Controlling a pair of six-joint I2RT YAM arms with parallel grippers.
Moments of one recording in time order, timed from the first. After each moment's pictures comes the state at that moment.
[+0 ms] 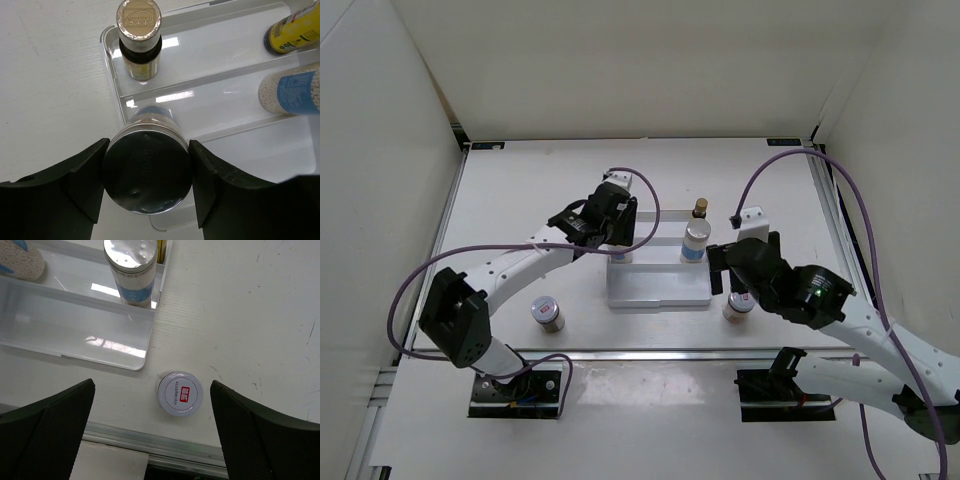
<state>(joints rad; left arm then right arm) -0.71 1.50 1.20 -0.46 -0.31 -0.34 1.00 0.88 1.03 -0.96 0.59 0.46</state>
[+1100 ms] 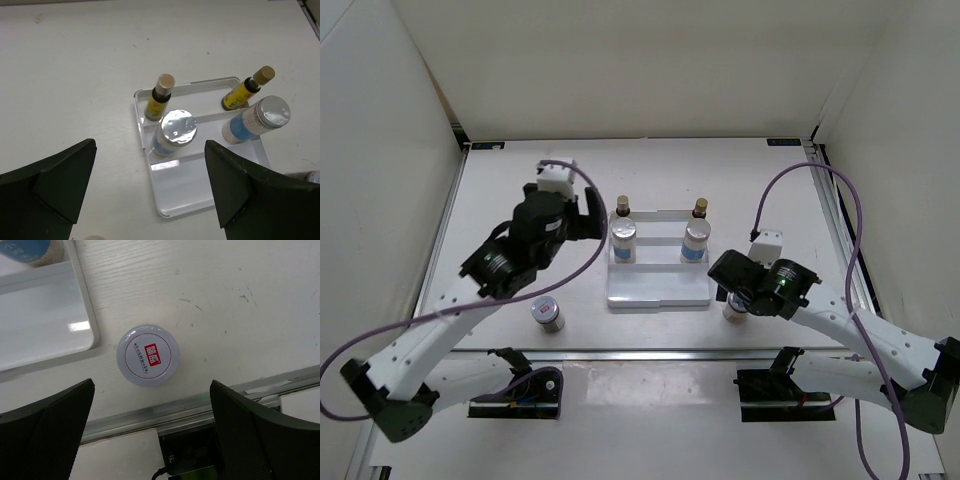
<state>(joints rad) -0.74 1.09 1.20 -0.50 -0.43 -0.30 0.97 1.00 0.96 -1.23 0.66 0.99</state>
